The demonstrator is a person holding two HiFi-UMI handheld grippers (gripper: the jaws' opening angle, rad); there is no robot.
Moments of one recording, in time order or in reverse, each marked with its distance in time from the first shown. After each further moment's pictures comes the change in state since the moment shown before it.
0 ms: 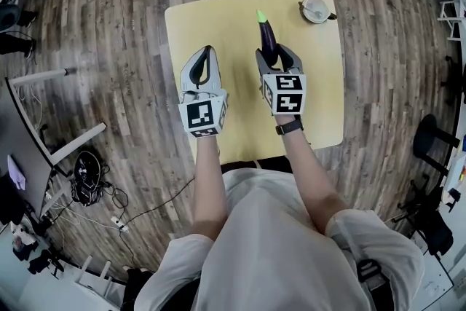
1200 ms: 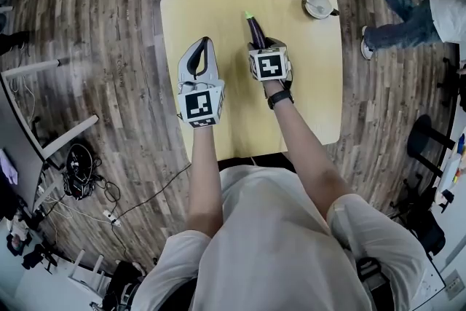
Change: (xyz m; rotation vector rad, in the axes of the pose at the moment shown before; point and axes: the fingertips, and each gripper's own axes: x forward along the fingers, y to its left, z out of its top) left arm 0.013 0.005 -0.037 0.023 0.011 0.031; right arm 0.092 -0.011 -0.095 -0.029 0.352 0.024
